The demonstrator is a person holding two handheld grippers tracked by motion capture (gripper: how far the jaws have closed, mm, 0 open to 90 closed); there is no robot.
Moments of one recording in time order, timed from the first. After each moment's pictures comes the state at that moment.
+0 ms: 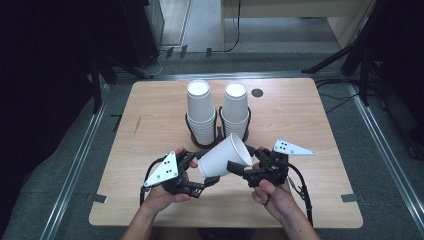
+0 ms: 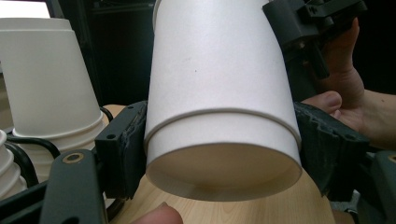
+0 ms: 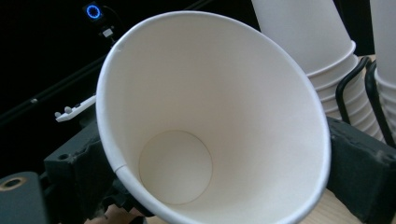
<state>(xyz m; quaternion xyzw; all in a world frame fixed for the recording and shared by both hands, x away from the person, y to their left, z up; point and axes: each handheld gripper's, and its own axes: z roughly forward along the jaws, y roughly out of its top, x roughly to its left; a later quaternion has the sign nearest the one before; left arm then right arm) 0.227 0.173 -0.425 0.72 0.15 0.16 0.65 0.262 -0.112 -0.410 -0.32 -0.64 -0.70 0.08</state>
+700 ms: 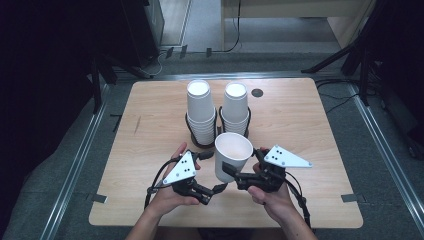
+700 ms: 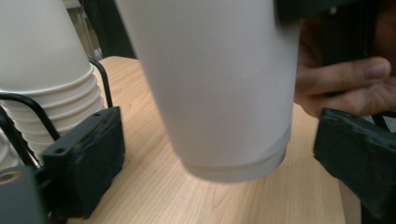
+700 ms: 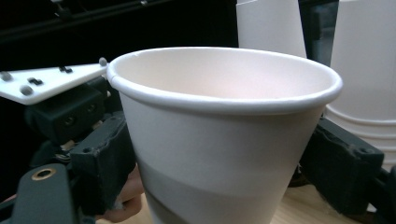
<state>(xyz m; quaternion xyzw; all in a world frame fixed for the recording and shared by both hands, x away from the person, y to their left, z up) 0.226 0.145 -0.423 0.78 0.20 0.15 0.57 0.240 -0.097 -0.401 -0.31 -0.67 -0.67 -0.07</state>
